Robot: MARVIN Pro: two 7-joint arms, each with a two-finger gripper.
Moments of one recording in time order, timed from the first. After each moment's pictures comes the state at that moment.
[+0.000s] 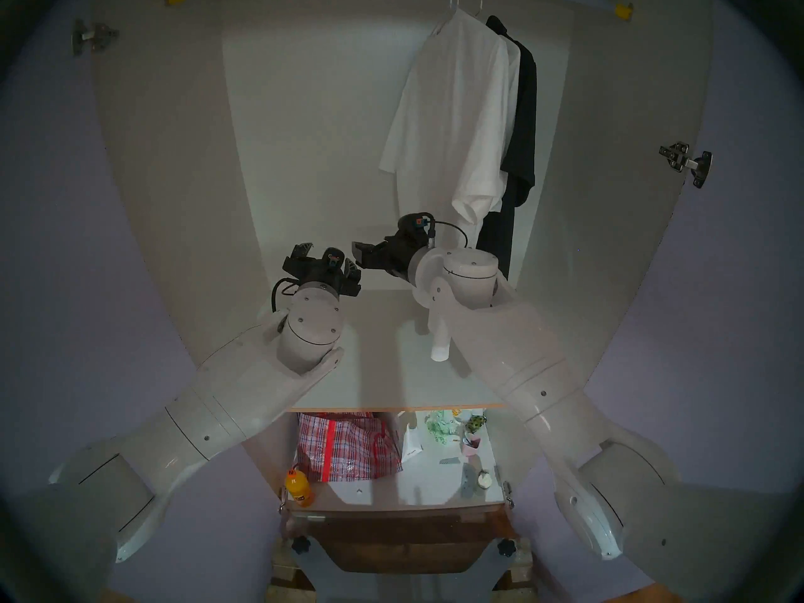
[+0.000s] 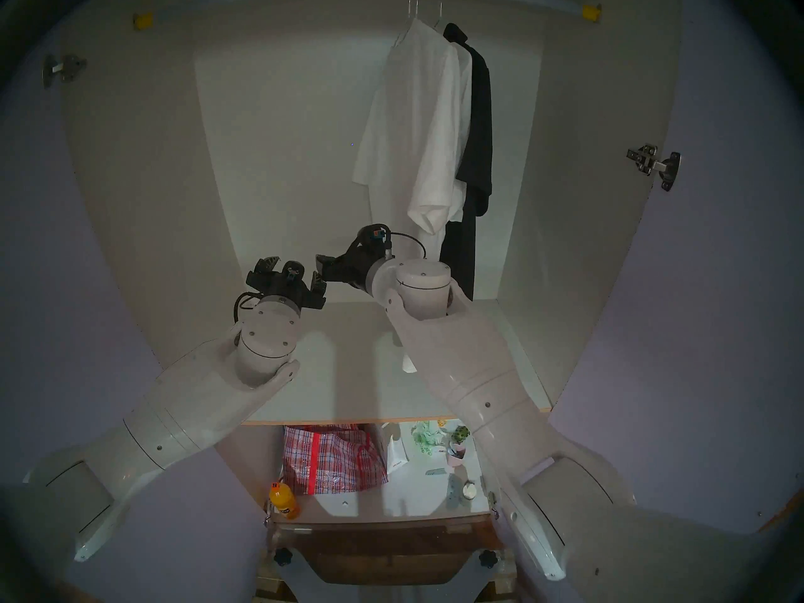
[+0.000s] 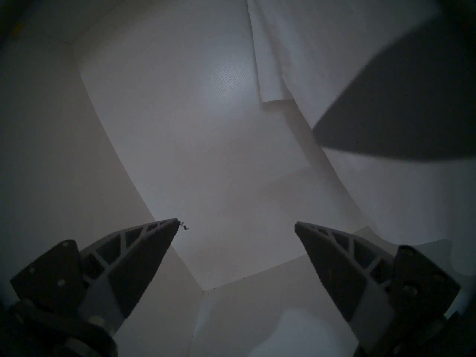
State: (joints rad) left arm 0.98 -1.03 -0.80 -1.55 -0.37 0.35 0.63; right arm -0.84 -1.52 1.07 -1.24 0.45 0.42 0.14
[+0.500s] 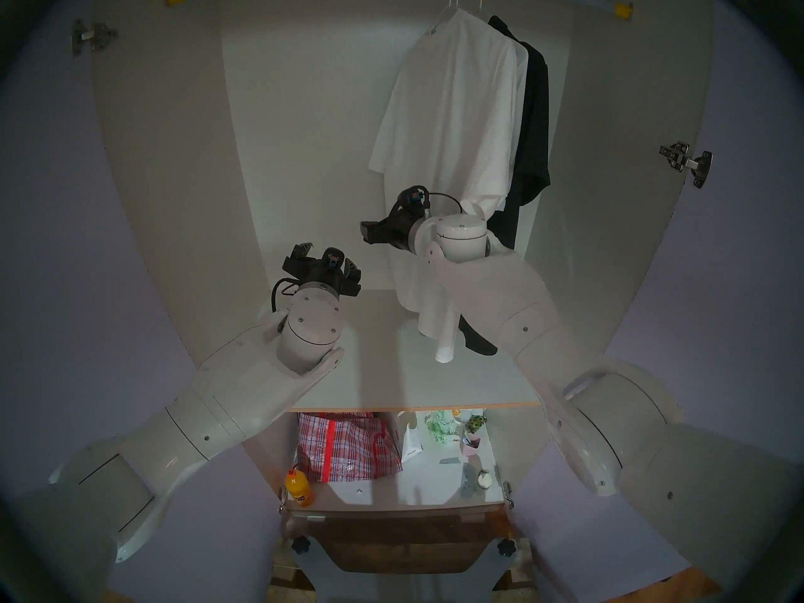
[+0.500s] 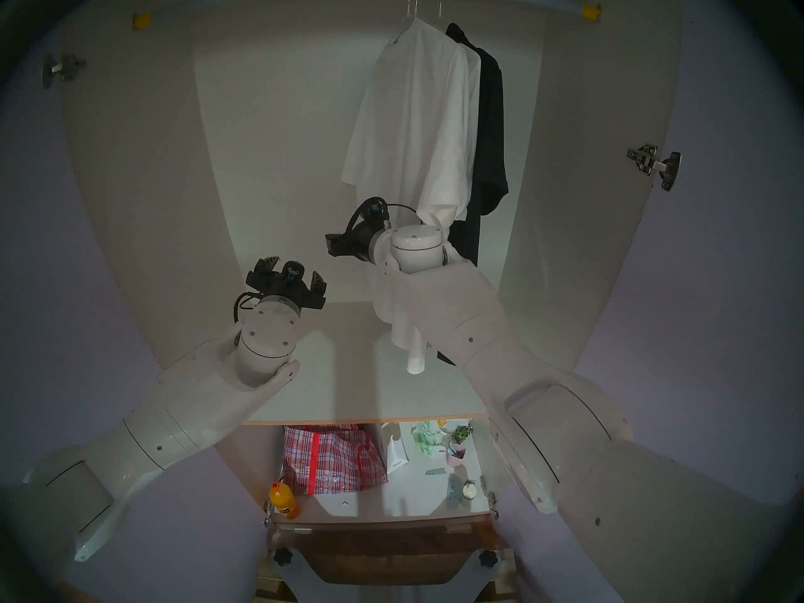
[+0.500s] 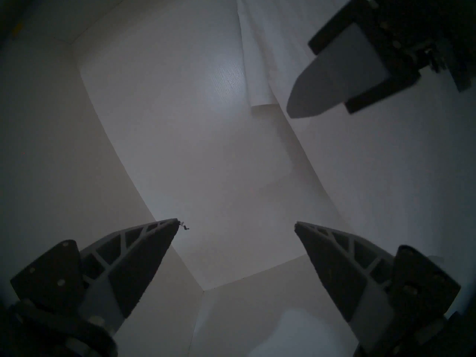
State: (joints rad) left arm 0.98 -1.03 -0.80 -1.55 -0.37 0.35 0.63; right arm -0.57 -1.57 1.02 -0.88 0.41 0.33 0.20
